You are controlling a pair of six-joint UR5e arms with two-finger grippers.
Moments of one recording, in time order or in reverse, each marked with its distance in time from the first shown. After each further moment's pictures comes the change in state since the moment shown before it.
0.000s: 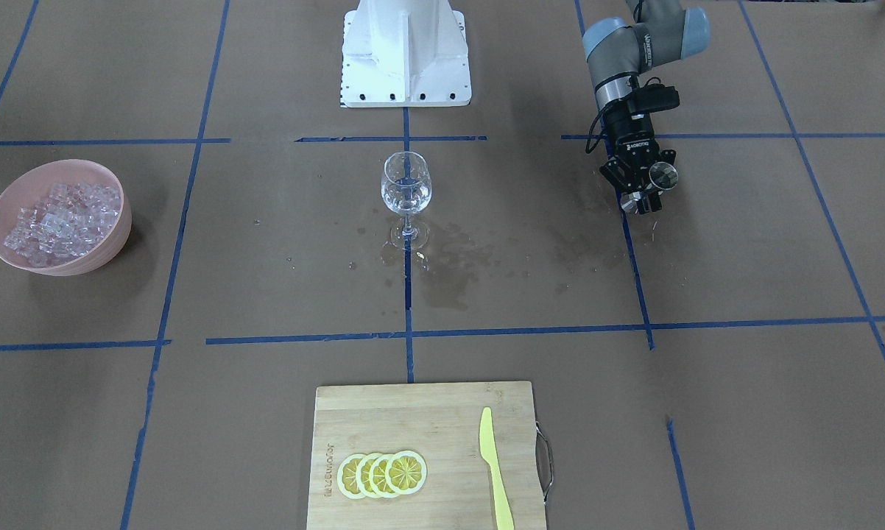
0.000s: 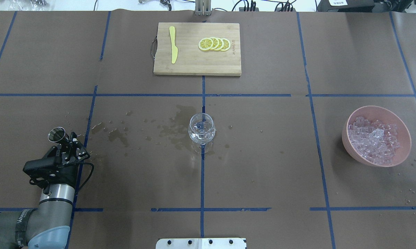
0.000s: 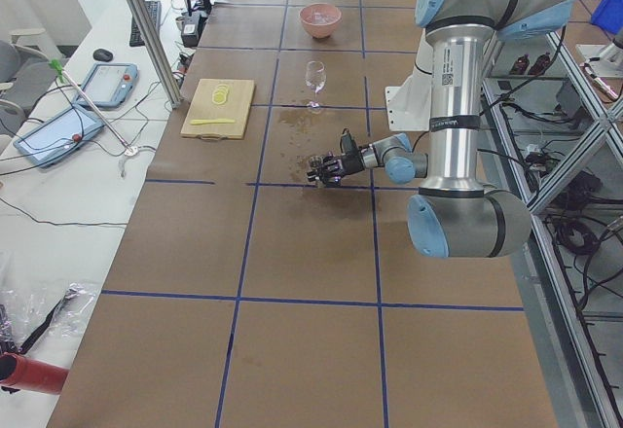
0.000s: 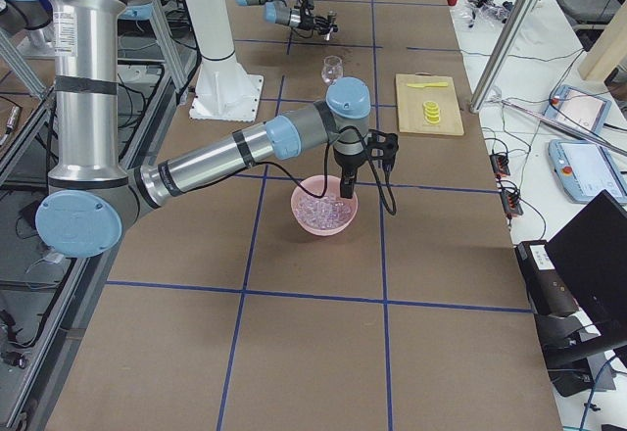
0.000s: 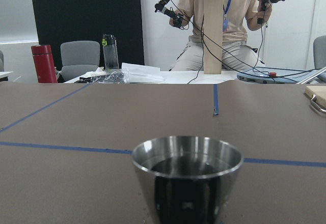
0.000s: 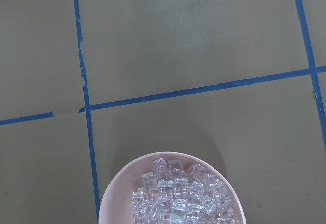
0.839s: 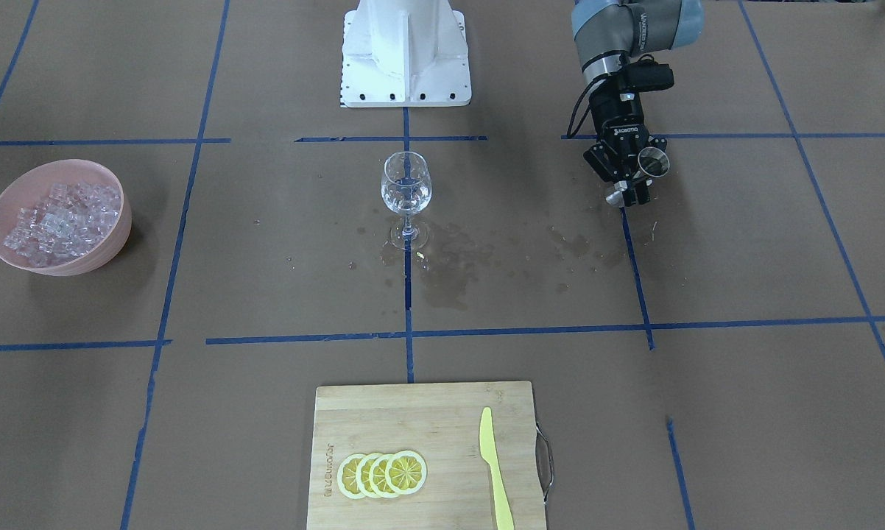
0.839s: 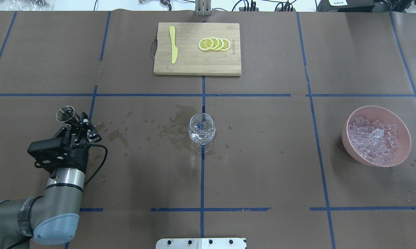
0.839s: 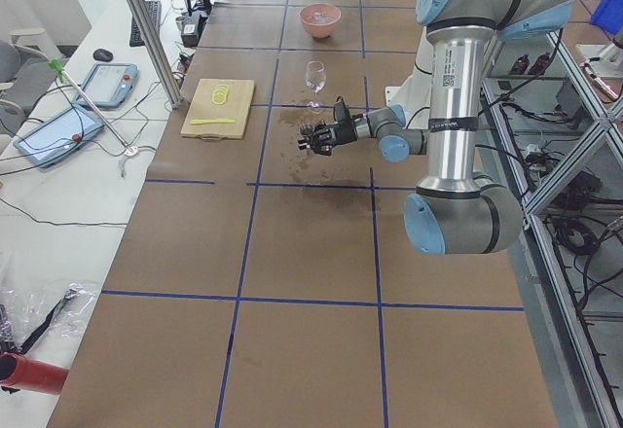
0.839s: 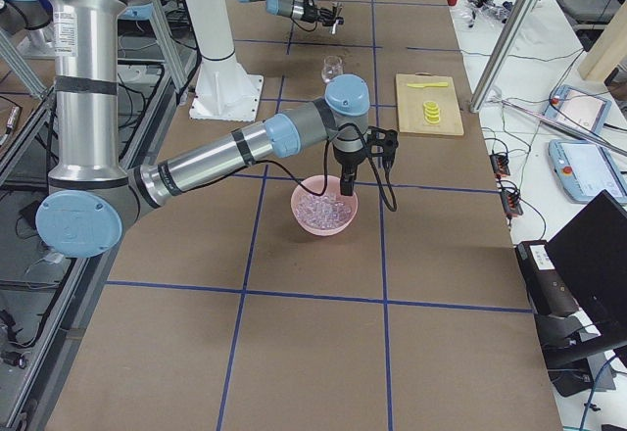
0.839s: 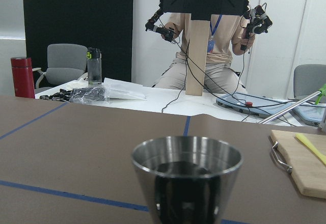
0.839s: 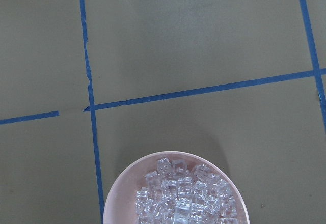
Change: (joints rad) left arm -0.072 -0.104 -0.106 -0.056 0.008 0.240; right arm -0.006 -0.003 0.013 0.020 -0.007 -0.001
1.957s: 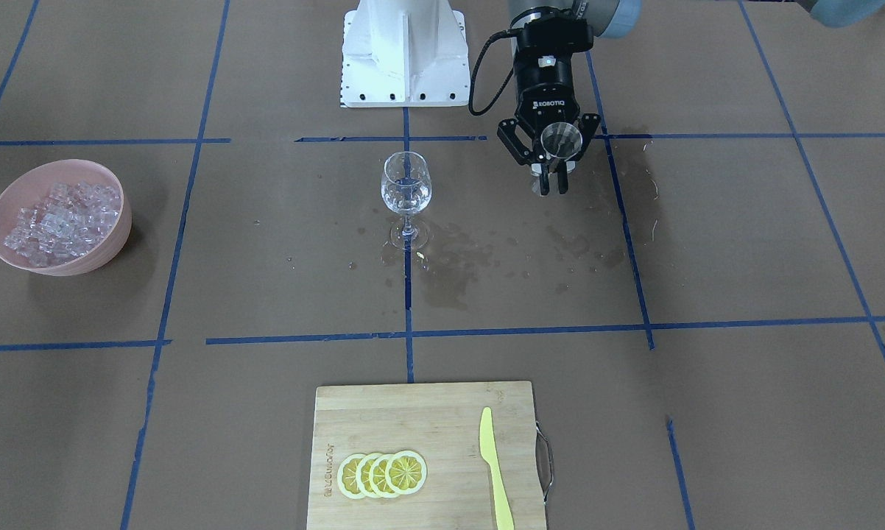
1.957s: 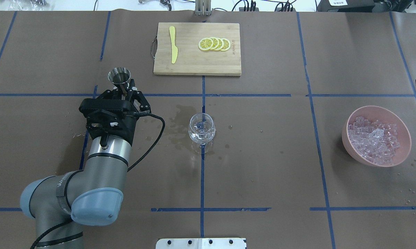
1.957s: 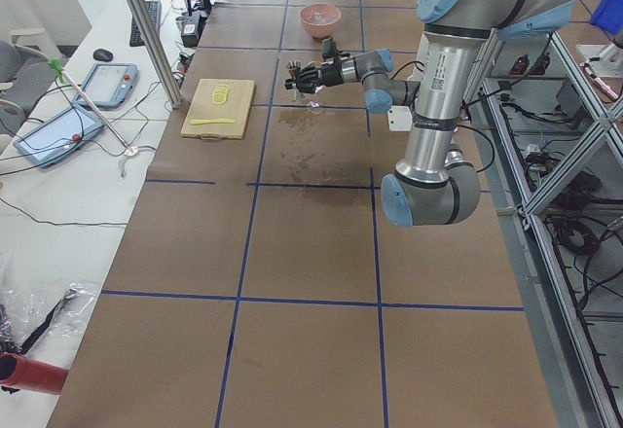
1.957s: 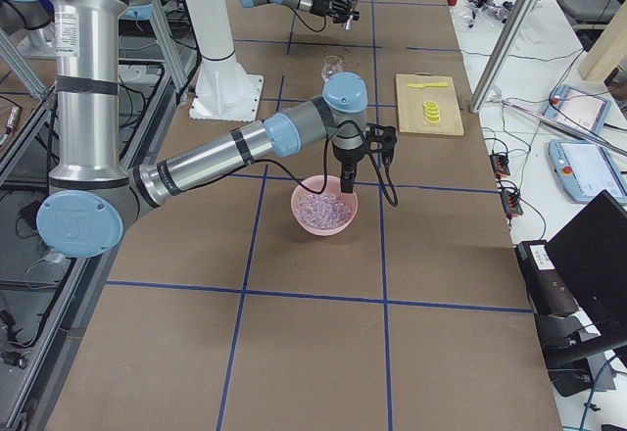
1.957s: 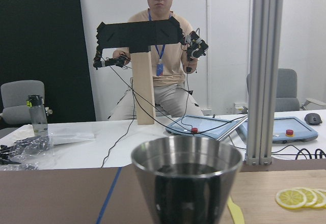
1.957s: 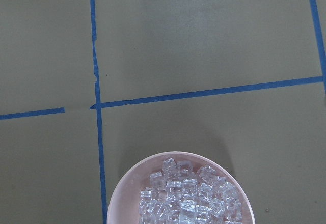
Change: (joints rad) left arm -0.073 -0.324 -0.010 -0.076 -0.089 0.585; right arm -0.016 -0.002 0.007 0.011 -0.009 0.000
